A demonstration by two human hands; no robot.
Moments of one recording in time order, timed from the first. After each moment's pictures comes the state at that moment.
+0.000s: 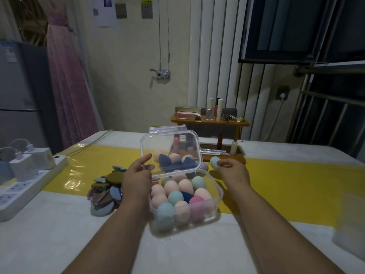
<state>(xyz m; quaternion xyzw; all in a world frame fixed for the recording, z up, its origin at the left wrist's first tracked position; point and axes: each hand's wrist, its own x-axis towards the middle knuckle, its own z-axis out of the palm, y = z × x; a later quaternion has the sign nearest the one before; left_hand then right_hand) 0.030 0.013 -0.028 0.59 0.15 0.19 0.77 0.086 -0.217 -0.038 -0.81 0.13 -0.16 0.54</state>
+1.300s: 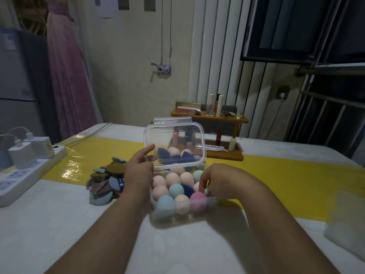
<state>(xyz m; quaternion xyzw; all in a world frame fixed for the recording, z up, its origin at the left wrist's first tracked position) 0.018 0.006 -0.021 0.59 0.10 0.18 0.78 0.004 -0.182 0.038 -0.98 -0.08 0.14 0.11</state>
